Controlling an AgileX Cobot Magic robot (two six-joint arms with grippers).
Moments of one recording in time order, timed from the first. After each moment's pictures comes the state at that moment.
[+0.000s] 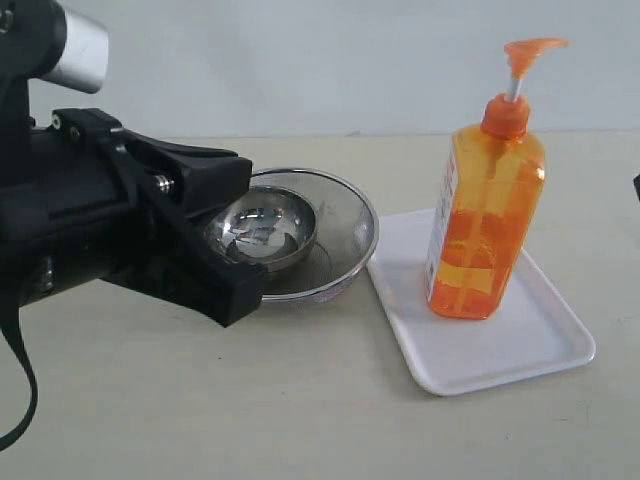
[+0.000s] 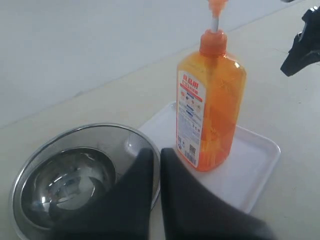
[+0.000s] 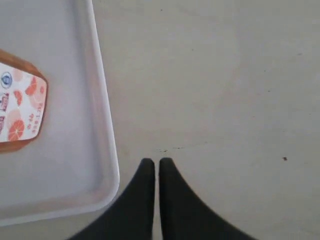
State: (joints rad) left arm -1.12 1.09 -0.68 1.50 0.49 -1.61; right arm -0.18 1.49 -0.97 0.28 0.72 -0.44
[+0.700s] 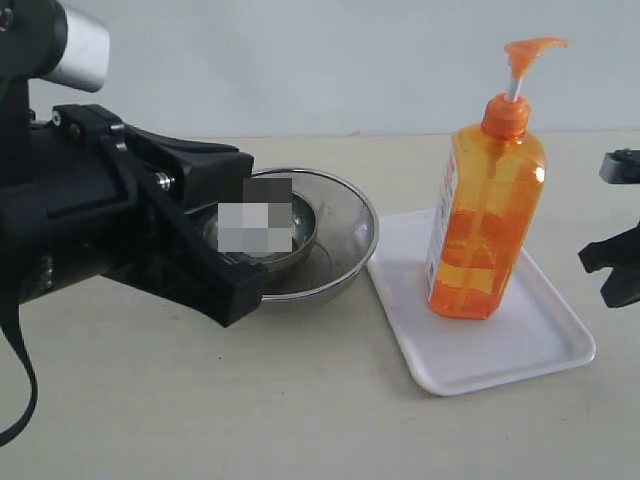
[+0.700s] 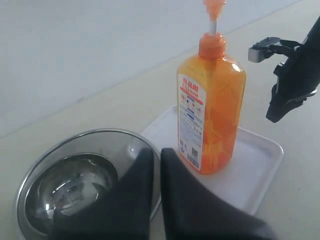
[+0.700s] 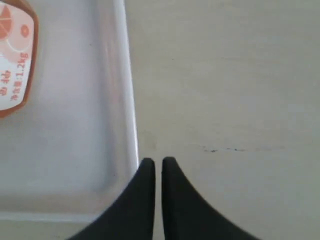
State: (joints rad) left arm -1.12 1.09 -0.68 1.53 0.49 -1.61; right arm -0.14 1.76 -0.96 0.40 0.68 -0.63
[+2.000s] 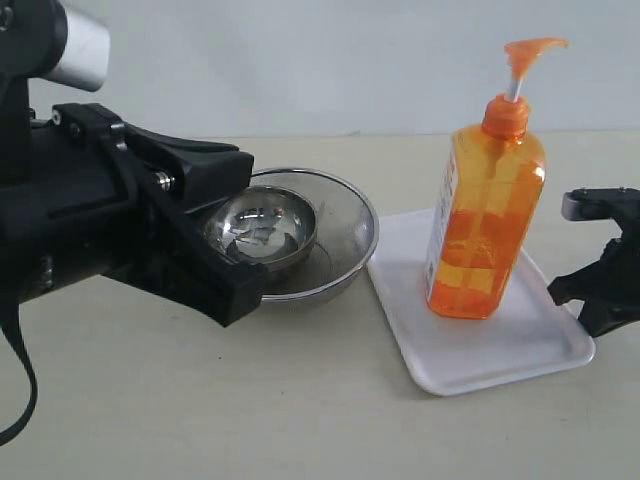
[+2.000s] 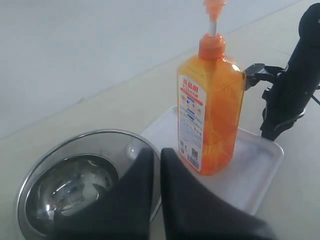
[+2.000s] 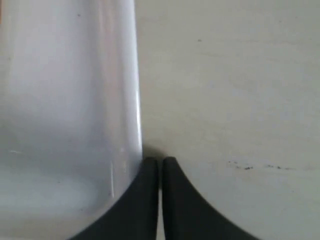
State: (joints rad) left arm -1.12 1.09 -0.68 1.53 0.49 -1.61; right arm -0.07 1.88 -0.96 0.34 0.63 -0.57
